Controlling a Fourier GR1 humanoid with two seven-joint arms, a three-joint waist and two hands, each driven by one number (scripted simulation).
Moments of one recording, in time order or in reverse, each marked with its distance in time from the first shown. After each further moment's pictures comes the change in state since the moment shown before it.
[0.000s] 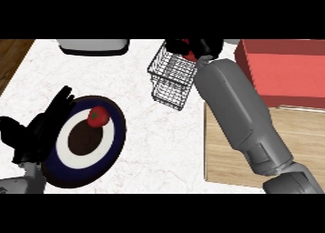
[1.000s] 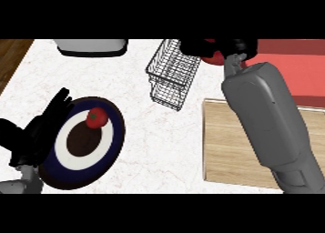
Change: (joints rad) left arm 0.021 0.027 -0.016 -0.010 0.026 0.021 0.001; right arm 0.153 -0.100 0.069 -0.507 -0.111 0.384 0.169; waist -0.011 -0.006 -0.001
